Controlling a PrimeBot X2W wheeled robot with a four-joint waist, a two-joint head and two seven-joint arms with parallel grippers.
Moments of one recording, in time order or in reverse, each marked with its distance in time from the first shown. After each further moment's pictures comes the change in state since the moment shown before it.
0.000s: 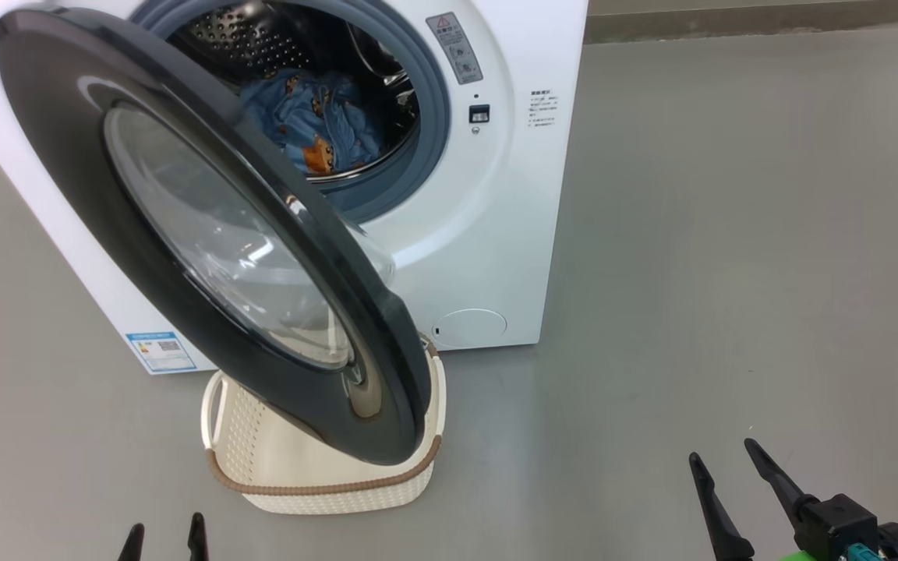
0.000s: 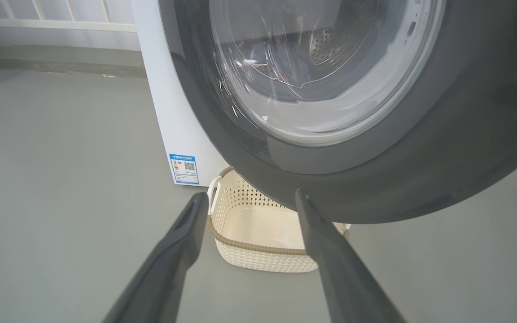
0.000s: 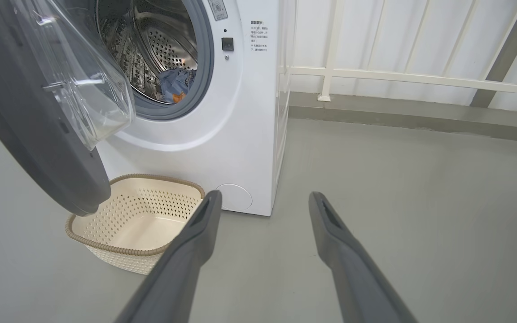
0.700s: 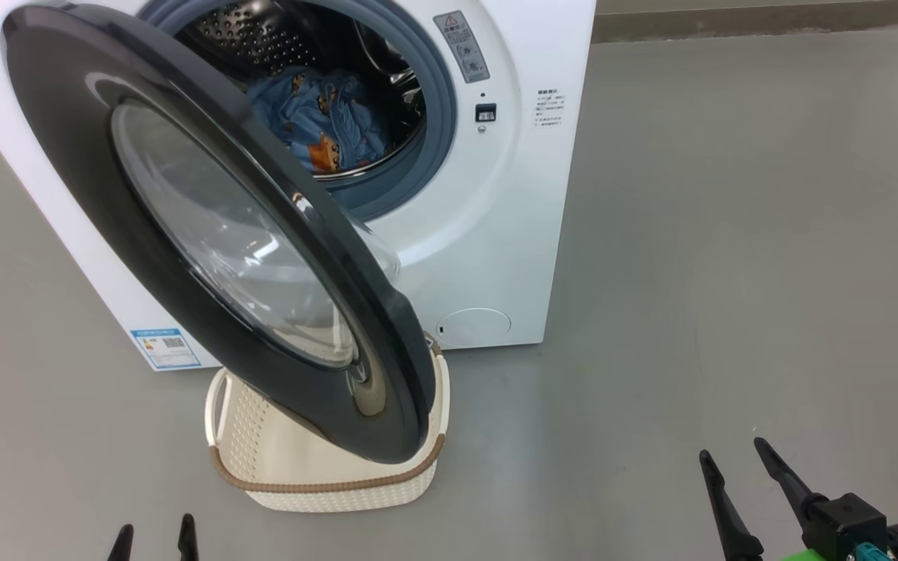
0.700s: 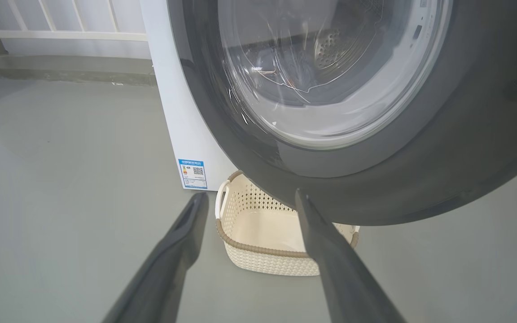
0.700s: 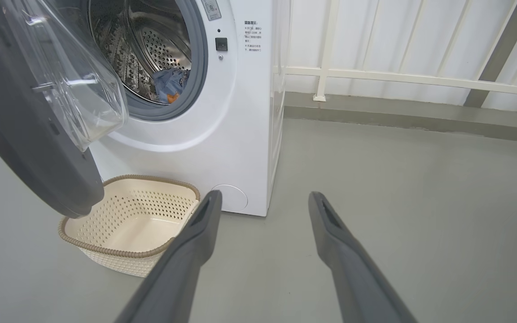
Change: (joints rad) left arm 0.009 -0.035 0.077 -0.012 0.076 -0.055 -0.001; right arm 0.000 0.005 -0.027 0.000 -0.009 0.000 0.000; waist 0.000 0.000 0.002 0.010
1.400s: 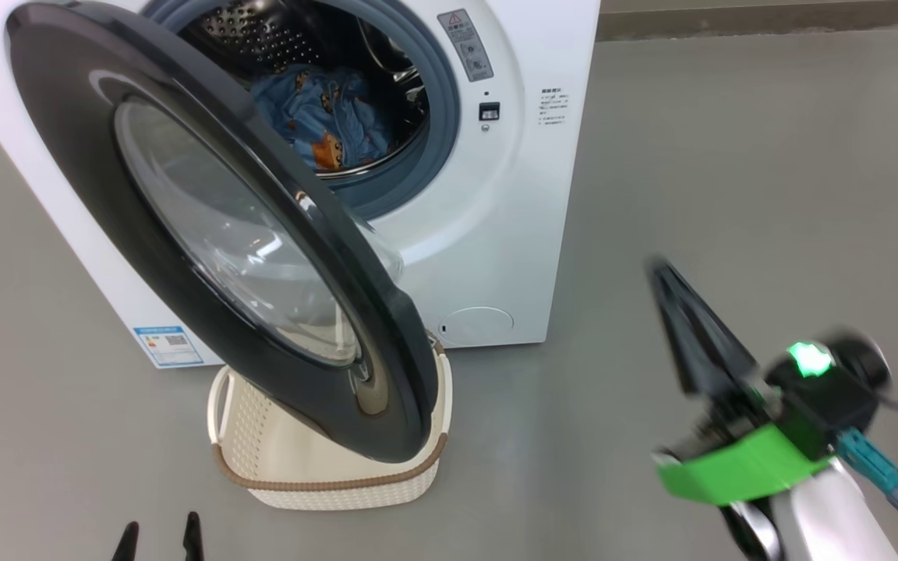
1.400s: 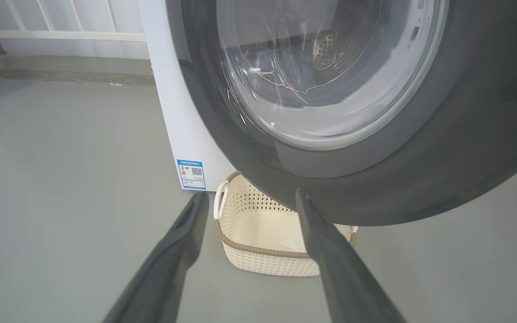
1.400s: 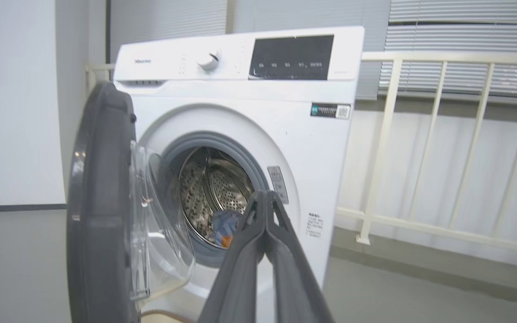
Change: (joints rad) left arm 0.000 -0.002 -0.003 -0.006 0.002 -0.001 0.000; right arm -0.231 -0.003 0.164 -0.255 0.033 0.000 0.000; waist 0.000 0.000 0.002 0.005
